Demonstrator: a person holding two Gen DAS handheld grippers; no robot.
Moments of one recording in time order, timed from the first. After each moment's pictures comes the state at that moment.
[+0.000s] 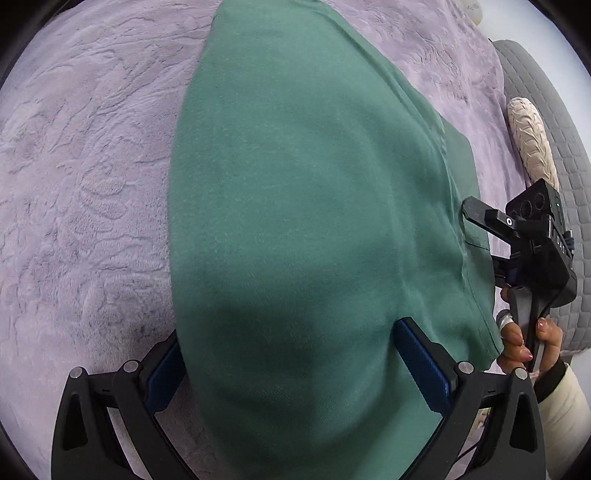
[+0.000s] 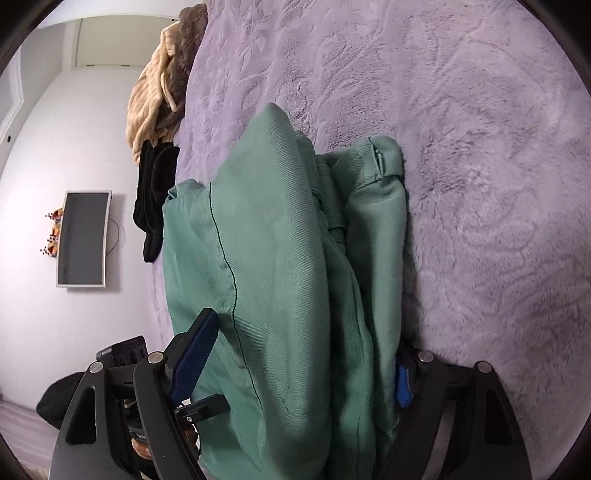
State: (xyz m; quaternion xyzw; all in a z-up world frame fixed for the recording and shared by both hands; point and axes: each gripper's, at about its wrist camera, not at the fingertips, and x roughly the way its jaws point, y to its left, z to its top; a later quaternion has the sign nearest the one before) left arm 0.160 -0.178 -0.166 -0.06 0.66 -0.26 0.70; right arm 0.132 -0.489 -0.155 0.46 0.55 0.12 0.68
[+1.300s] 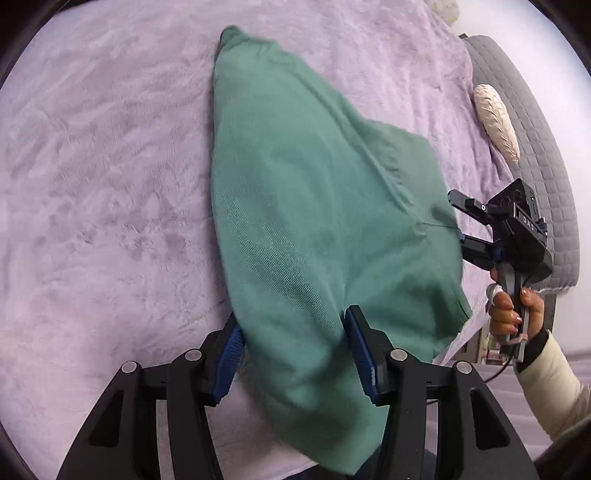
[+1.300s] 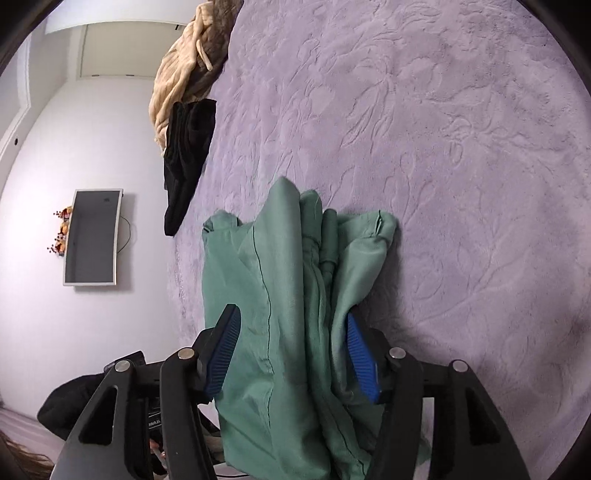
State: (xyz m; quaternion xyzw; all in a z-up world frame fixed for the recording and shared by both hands) left arm 0.059 0.078 -0.102 -0.05 0.65 -0.32 0.69; right arm 0.051 -0.305 -0.108 0.50 0.52 0.11 0.68
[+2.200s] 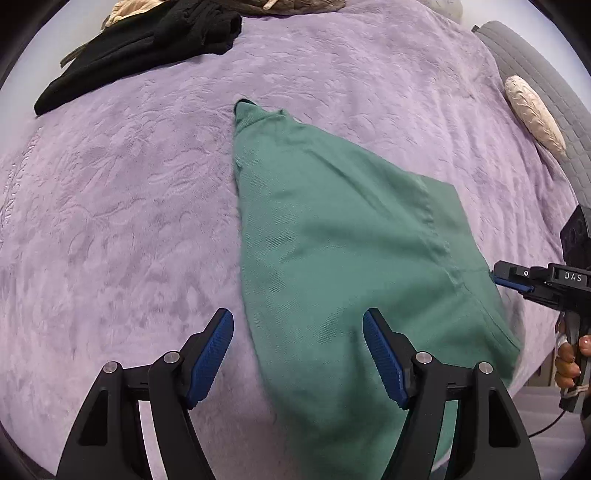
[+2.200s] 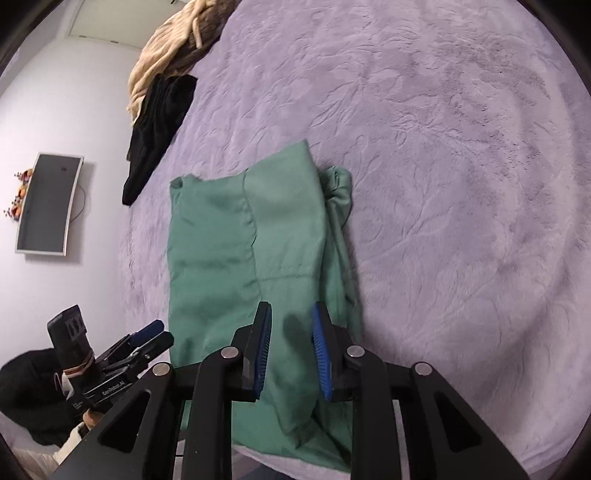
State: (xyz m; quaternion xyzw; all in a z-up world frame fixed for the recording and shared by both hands) left arm 0.057 0.046 -0.074 0.06 0.58 -0.22 0.78; right arm -0.021 -0.290 -0.062 0.38 0.58 0.06 0.72
